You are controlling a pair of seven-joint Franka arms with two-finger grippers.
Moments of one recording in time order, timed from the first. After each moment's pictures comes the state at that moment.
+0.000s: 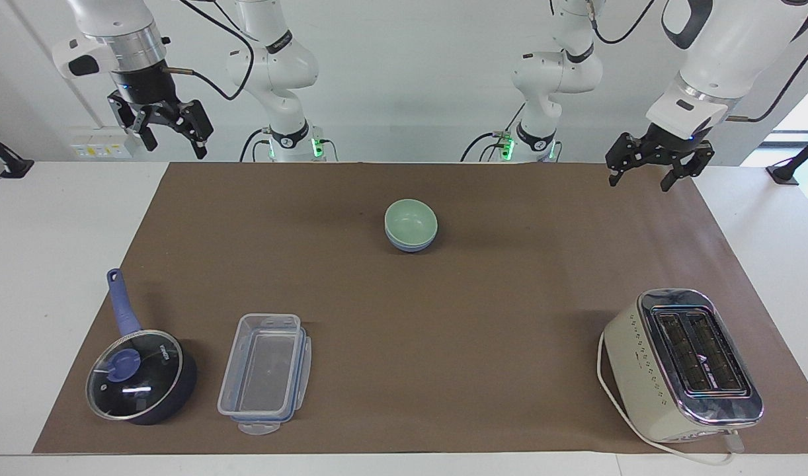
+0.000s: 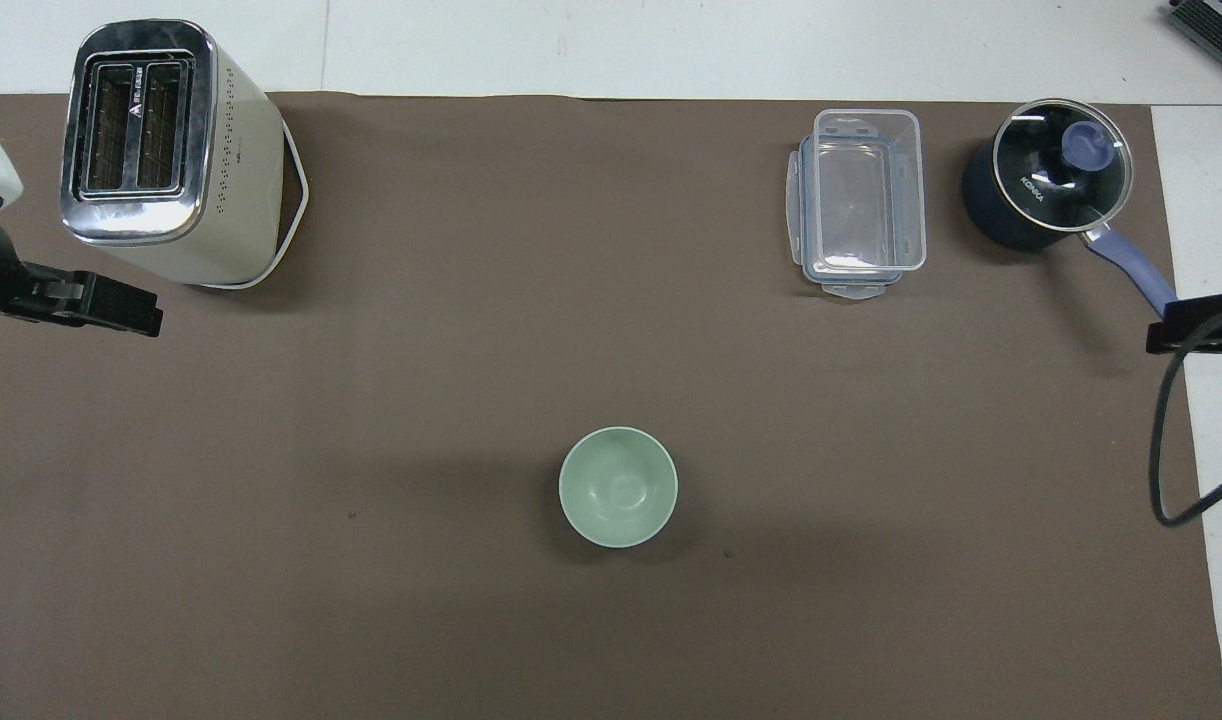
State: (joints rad) left arm -0.11 0.02 0.00 -1.51 -0.02 1.55 0.08; right arm 0.01 -0.11 -0.06 -1.60 -0.04 1.55 0.14
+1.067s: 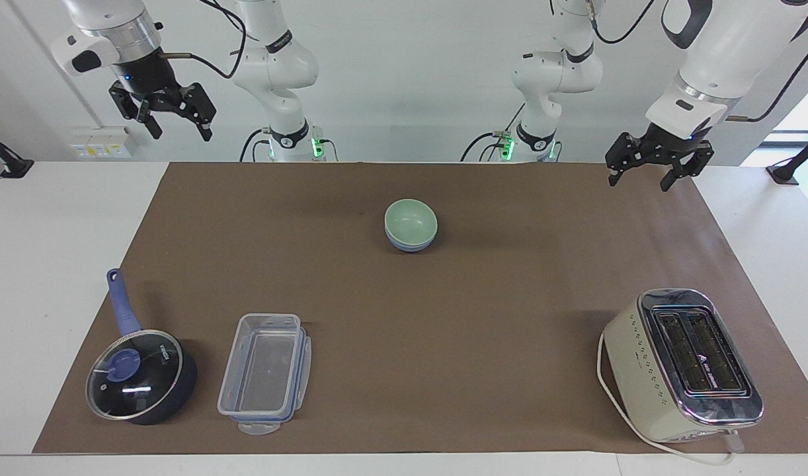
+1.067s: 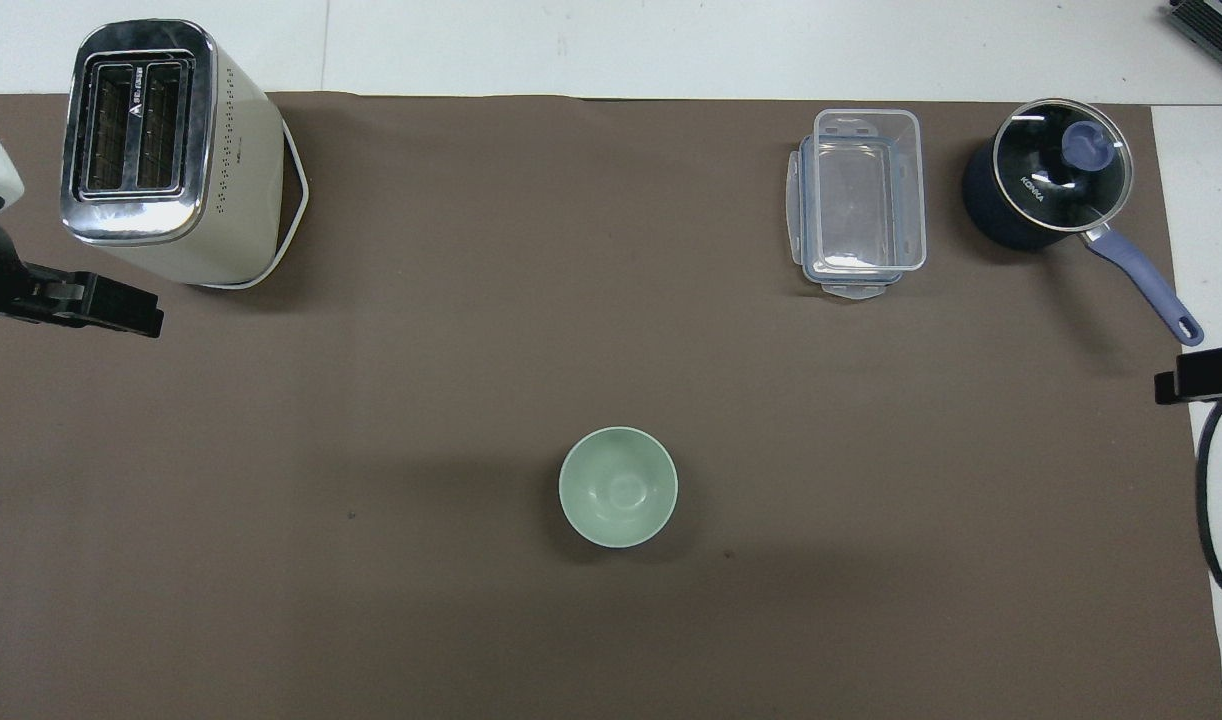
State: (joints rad) left arm -0.11 0.02 0.00 -1.51 -0.02 1.54 0.08; right arm 0.01 -0.12 -0.08 -1.57 0.02 1.44 0.04
